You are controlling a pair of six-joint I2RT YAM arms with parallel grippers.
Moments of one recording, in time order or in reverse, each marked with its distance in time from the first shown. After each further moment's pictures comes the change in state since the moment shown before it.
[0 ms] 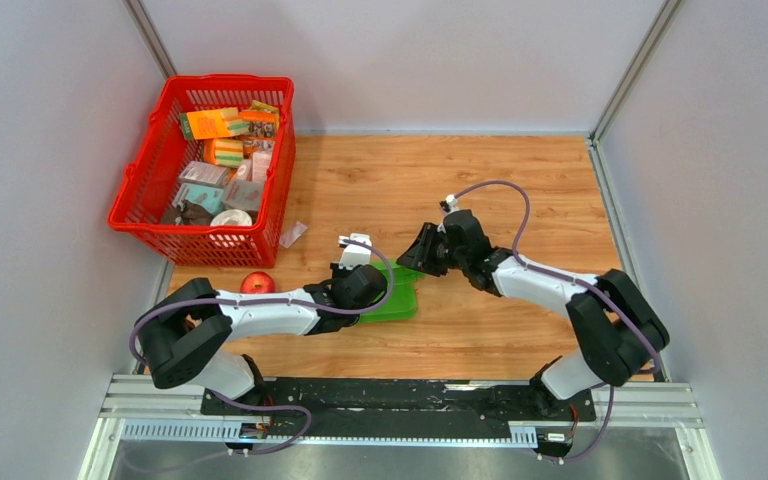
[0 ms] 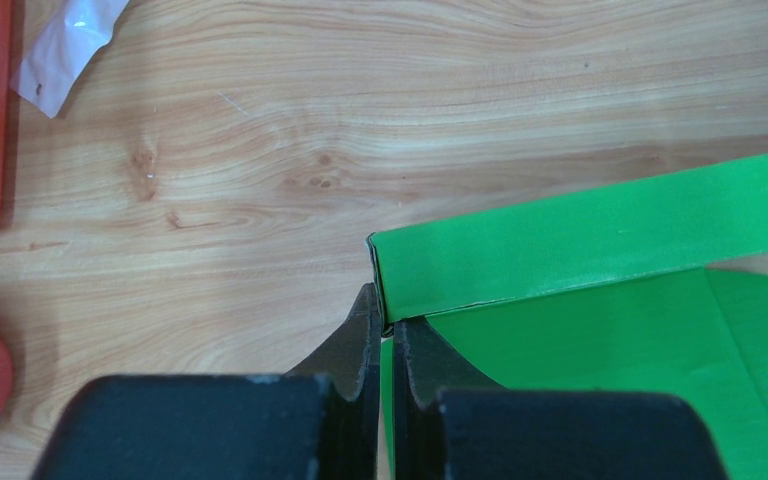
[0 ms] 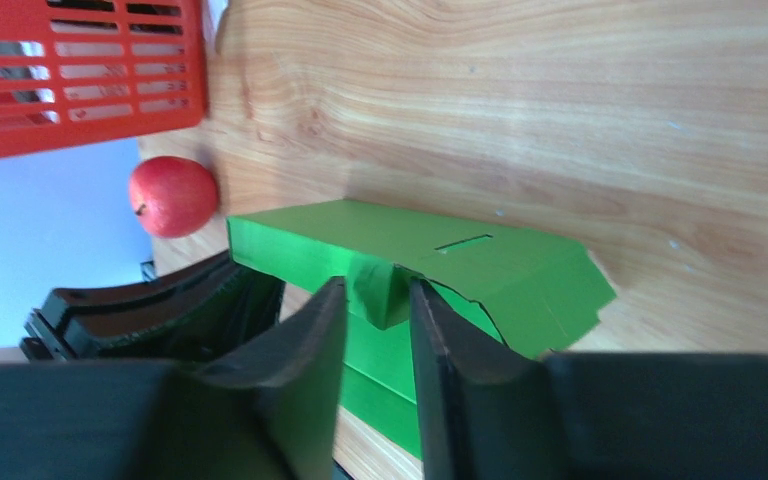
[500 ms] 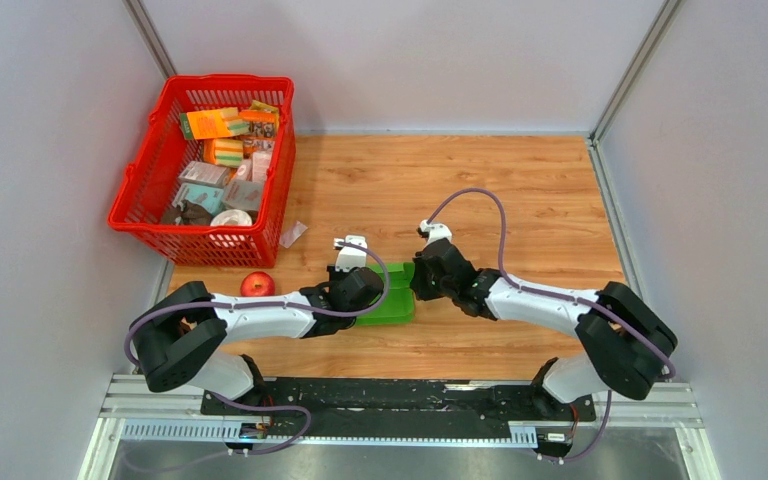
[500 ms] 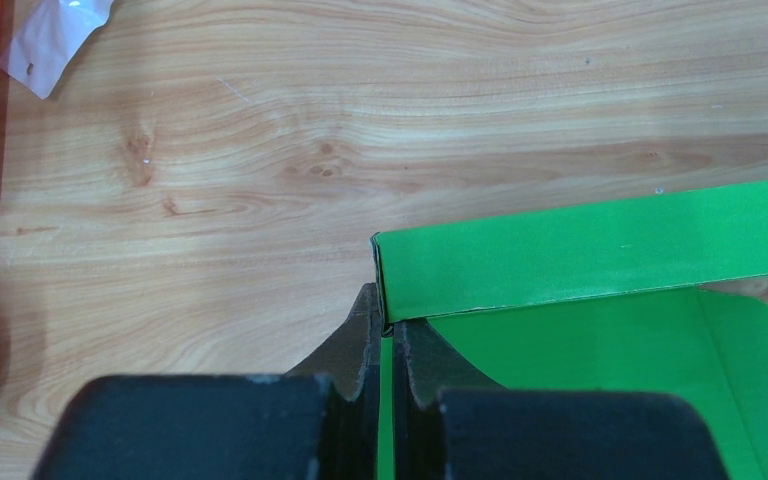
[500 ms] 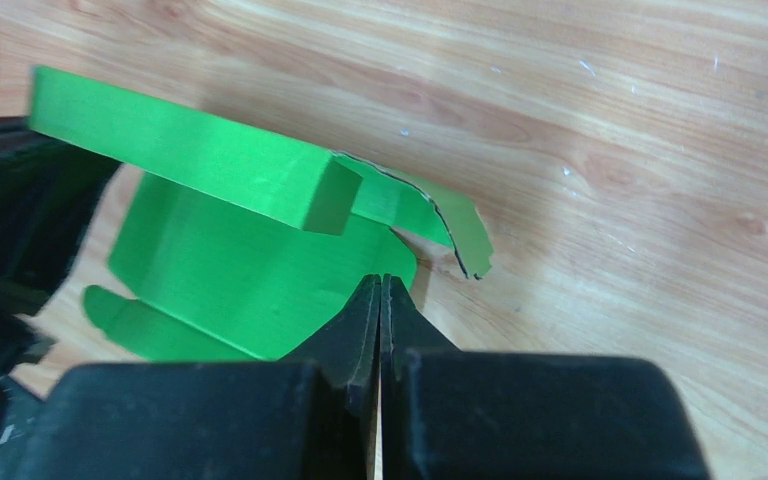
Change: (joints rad) left arm -0.001 -0.020 -0.024 0.008 0.003 -0.027; right arm 0.192 -0.046 -0.063 -0.078 0.302 -0.280
